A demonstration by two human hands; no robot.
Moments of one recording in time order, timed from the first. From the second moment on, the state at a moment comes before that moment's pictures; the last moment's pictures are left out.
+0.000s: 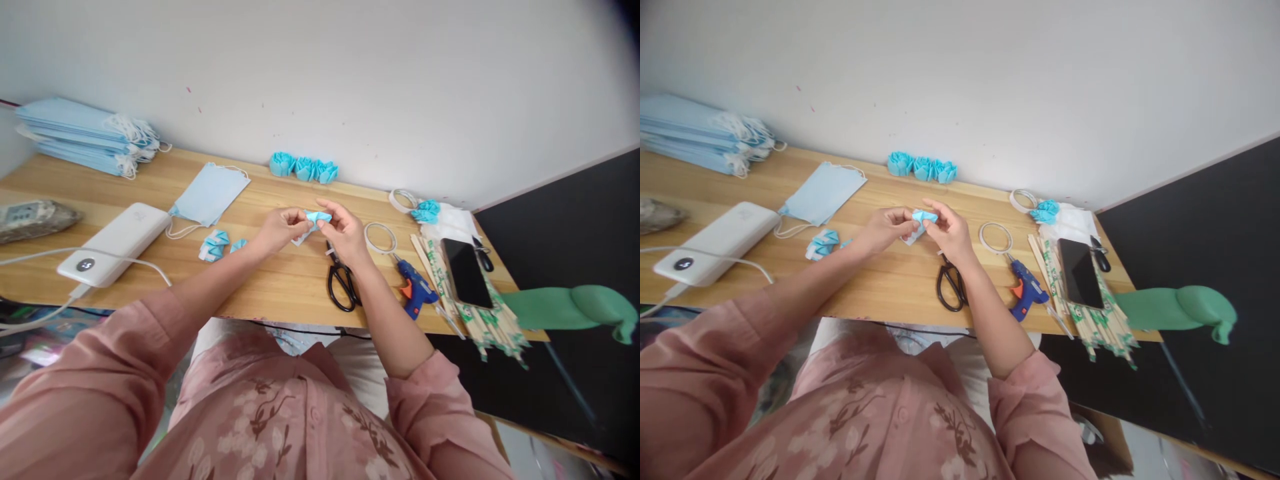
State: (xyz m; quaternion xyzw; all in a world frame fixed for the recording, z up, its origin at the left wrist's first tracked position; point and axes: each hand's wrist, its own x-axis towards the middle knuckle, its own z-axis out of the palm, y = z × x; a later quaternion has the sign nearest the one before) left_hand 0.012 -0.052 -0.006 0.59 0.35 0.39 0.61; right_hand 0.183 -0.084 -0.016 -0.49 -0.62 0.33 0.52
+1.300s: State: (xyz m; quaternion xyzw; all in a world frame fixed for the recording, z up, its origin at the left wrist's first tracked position) left_hand 0.007 -0.055 0.001 0.65 0.36 0.37 0.56; right_hand 0.186 -0.085 -0.008 -0.47 -0.61 0.40 0.50
